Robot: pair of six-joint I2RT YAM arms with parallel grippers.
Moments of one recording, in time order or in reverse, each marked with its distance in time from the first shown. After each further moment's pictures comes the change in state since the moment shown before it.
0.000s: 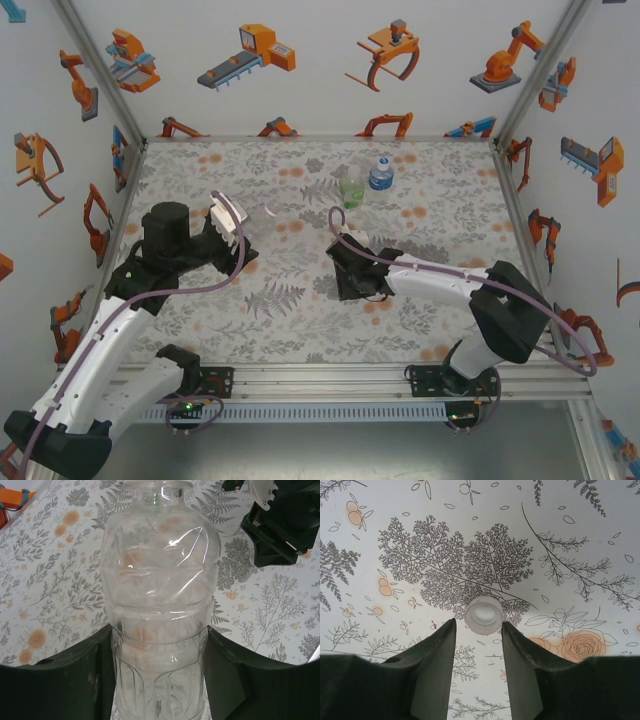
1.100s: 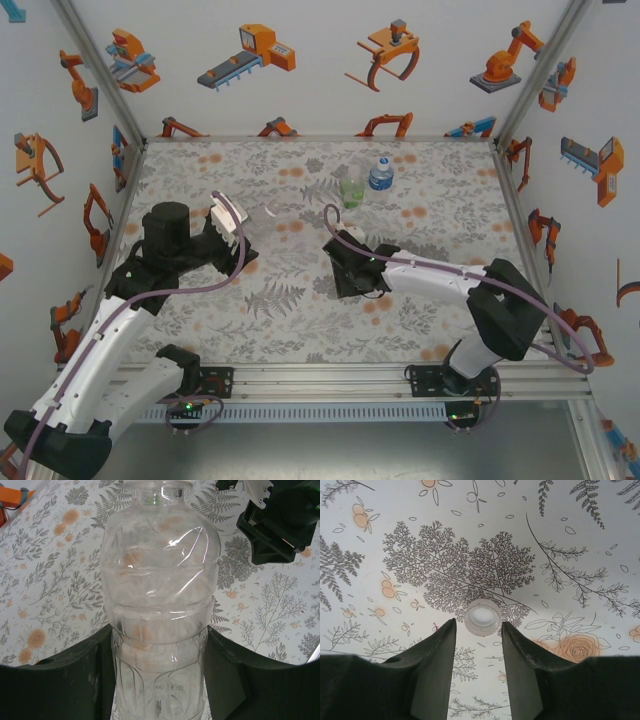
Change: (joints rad) left arm 0.000 0.002 0.000 -0.004 0.000 0.003; right arm 0.001 0.018 0.050 -0.032 0.002 -0.042
